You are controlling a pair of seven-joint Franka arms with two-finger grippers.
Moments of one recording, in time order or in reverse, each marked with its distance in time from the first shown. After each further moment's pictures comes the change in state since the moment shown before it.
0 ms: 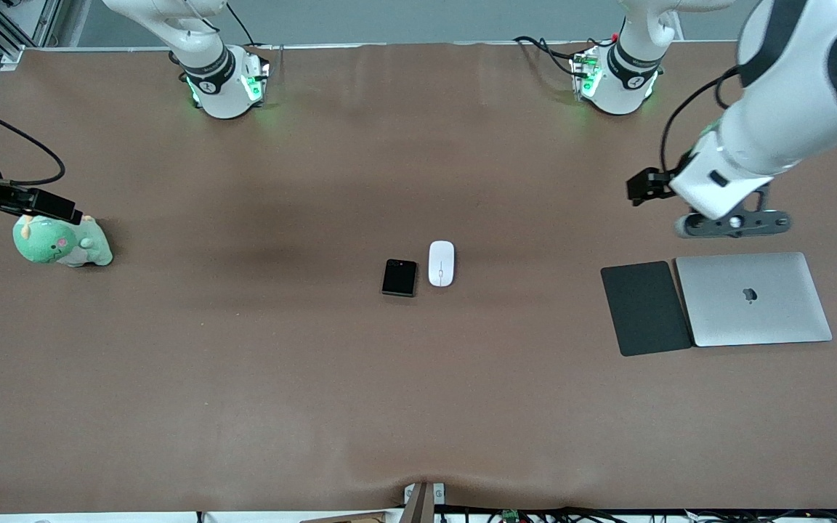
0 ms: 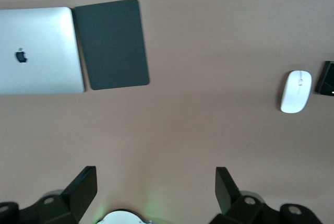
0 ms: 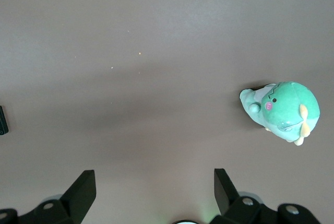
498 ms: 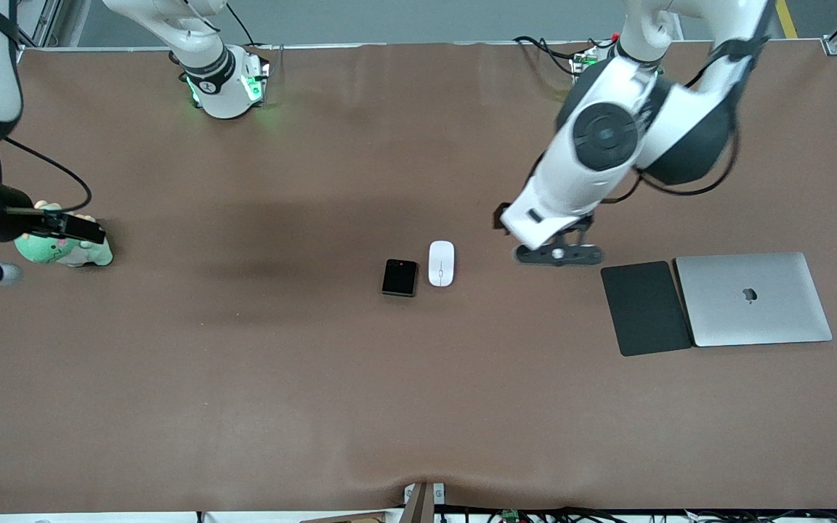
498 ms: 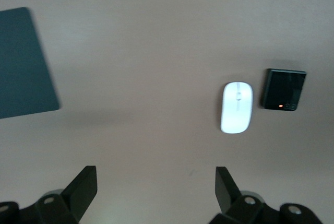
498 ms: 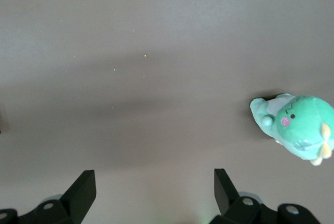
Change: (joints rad) left arm -0.253 0.223 -0.003 -0.009 0.000 0.296 -0.177; right arm 0.012 0.087 0.013 -0.001 0.000 0.058 -0.016
